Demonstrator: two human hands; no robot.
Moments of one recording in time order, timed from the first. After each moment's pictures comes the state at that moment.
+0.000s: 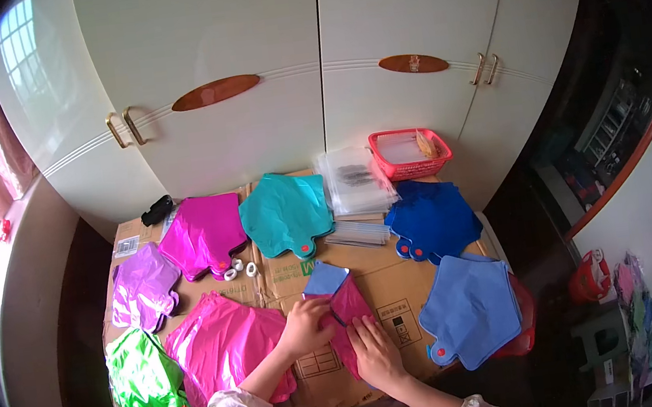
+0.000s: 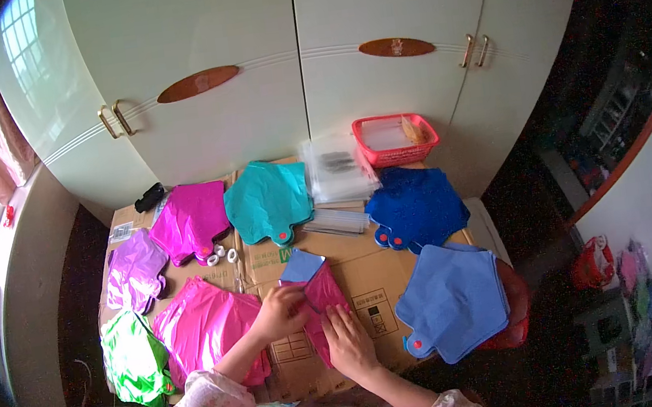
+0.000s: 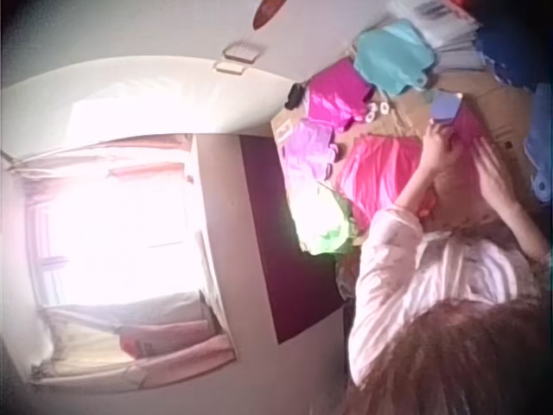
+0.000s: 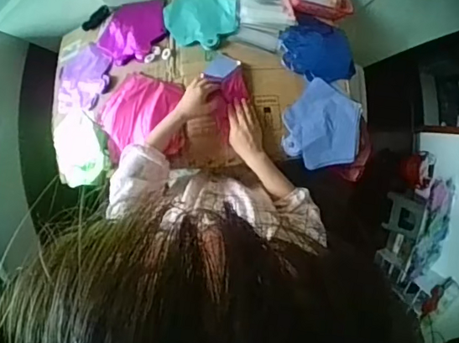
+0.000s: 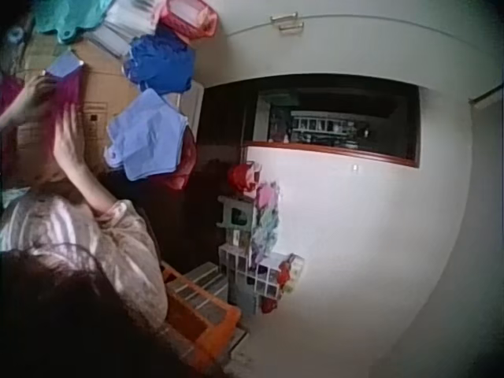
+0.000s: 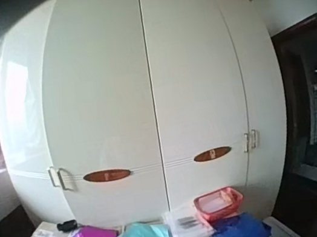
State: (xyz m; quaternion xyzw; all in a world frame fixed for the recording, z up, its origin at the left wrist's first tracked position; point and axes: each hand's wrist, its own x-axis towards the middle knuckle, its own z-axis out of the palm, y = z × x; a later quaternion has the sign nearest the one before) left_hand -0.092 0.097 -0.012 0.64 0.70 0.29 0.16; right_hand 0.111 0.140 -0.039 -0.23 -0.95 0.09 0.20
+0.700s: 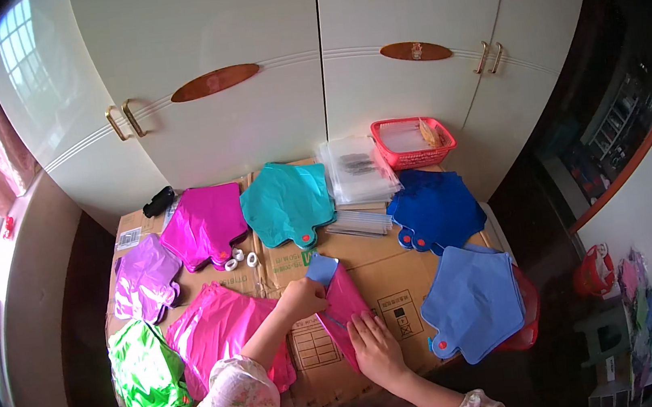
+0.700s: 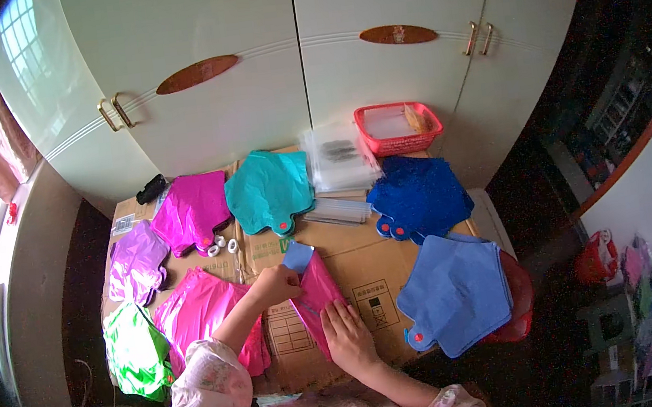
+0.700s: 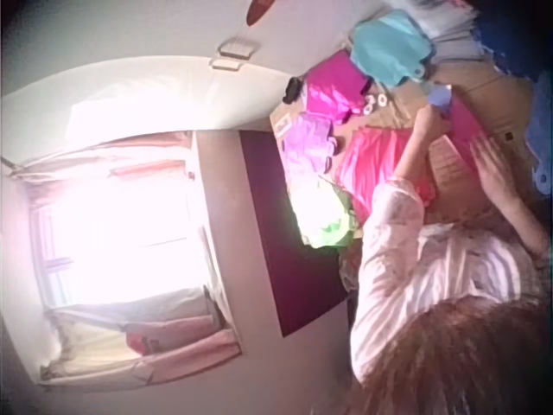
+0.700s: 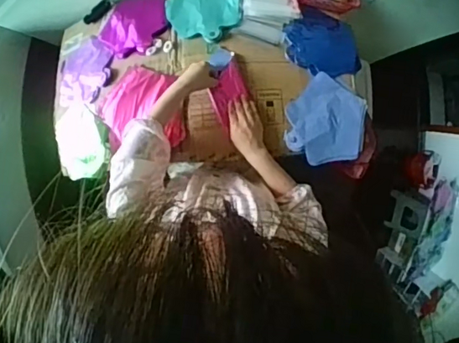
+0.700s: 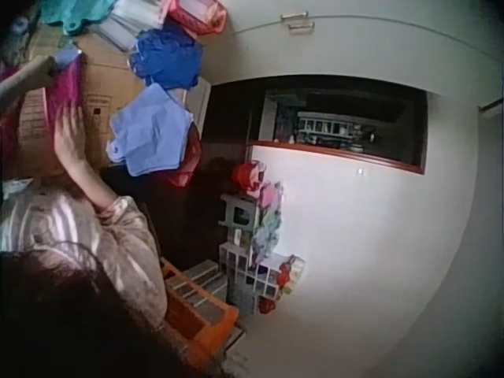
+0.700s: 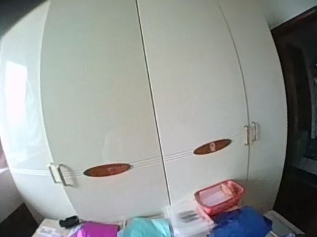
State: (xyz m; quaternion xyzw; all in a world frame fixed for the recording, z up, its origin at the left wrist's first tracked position) left_hand -0.119 0.134 -0.013 0.57 0.75 0.18 0.27; right_hand 0.115 0.136 -0.039 -0.21 -0.95 0.05 0.21
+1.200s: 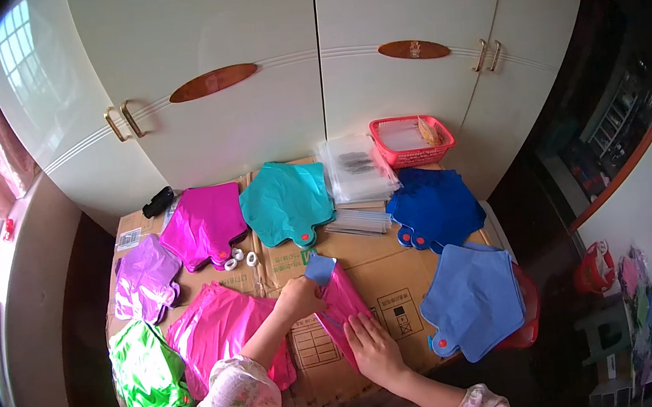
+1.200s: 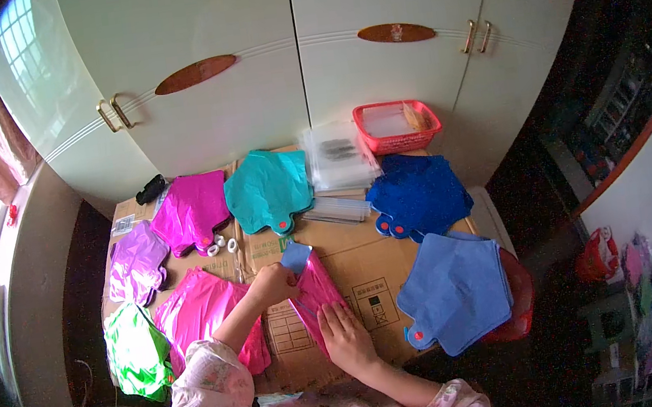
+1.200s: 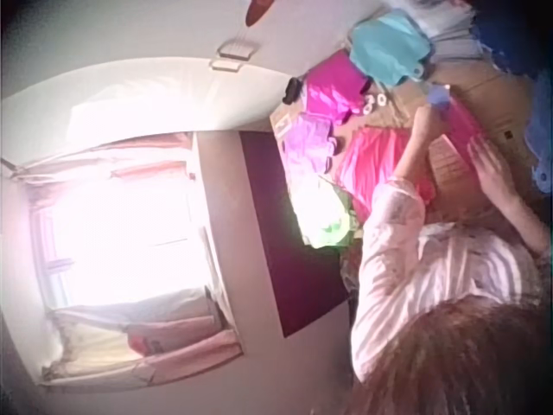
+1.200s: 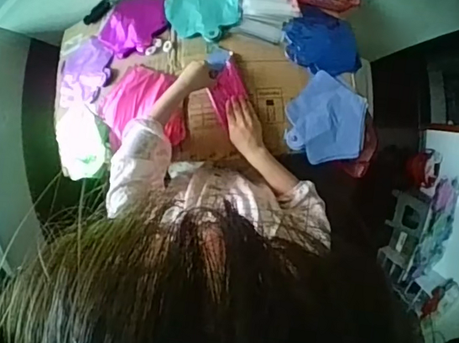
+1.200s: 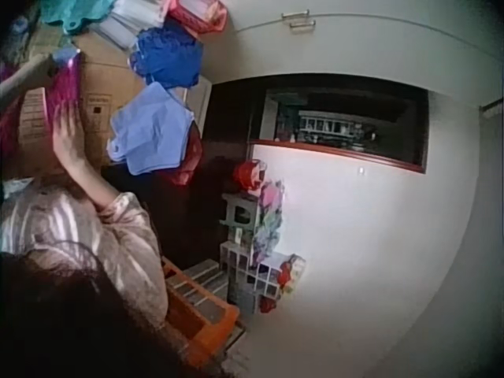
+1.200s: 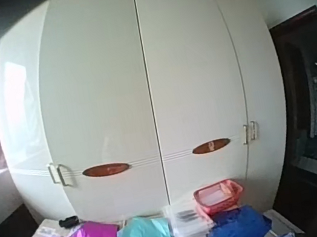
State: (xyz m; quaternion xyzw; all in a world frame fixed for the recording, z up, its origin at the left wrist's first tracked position) left_hand -0.118 0.135 -0.013 0.58 0.78 0.13 0.22; right_hand 0.114 0.135 -0.036 -0.18 -0.96 0.03 0.20
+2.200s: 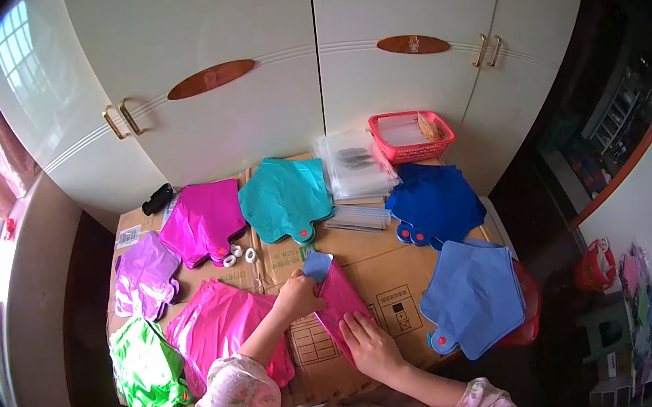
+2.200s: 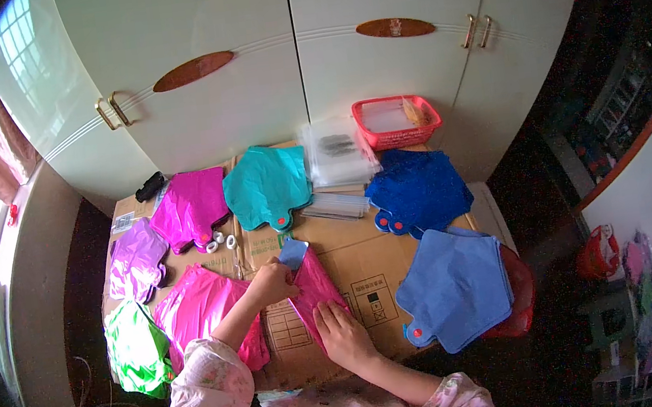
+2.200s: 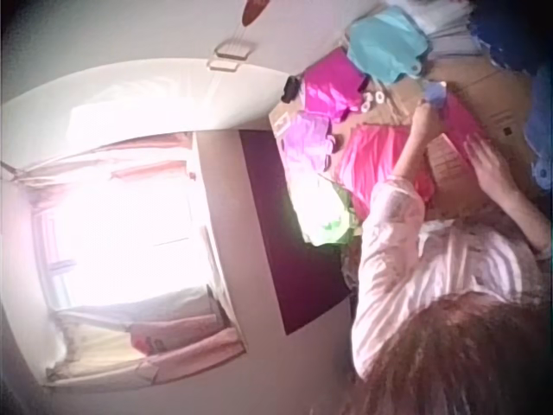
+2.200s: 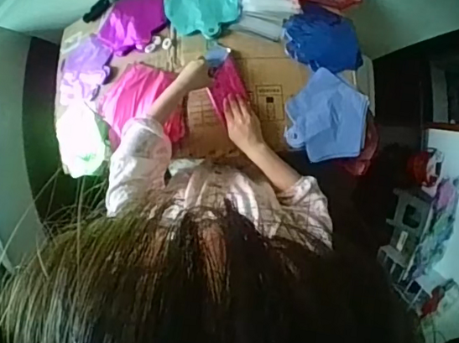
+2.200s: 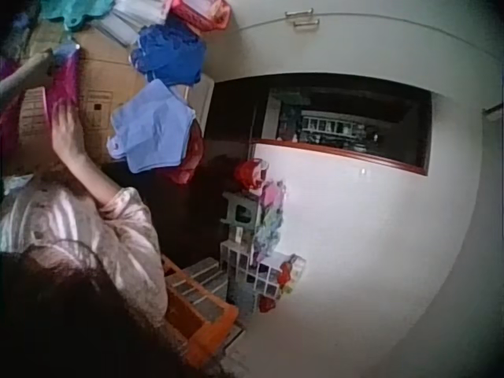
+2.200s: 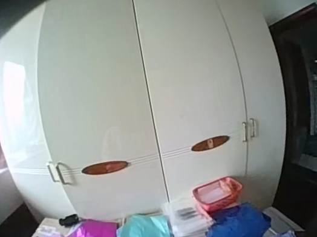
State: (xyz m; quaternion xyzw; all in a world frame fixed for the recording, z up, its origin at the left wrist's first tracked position) left_hand -0.122 0.130 -0.022 0.59 0.77 0.13 0.23; right_hand 0.113 0.136 -0.033 -0.16 -0.97 0.05 0.19
